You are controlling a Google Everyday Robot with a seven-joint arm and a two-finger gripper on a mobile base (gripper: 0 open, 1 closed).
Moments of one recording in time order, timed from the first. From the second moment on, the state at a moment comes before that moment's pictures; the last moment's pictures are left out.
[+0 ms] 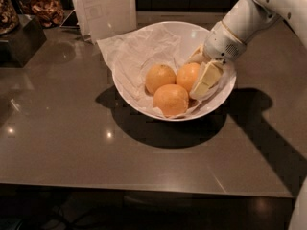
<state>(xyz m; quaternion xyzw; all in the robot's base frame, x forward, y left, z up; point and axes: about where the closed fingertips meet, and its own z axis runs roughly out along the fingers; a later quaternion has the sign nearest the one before) 0.579 -0.112 0.870 -0.68 0.68 0.22 0.19</state>
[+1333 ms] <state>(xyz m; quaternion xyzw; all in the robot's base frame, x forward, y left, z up) 0.573 -0.112 0.899 -0.65 0.69 0.20 0.25</state>
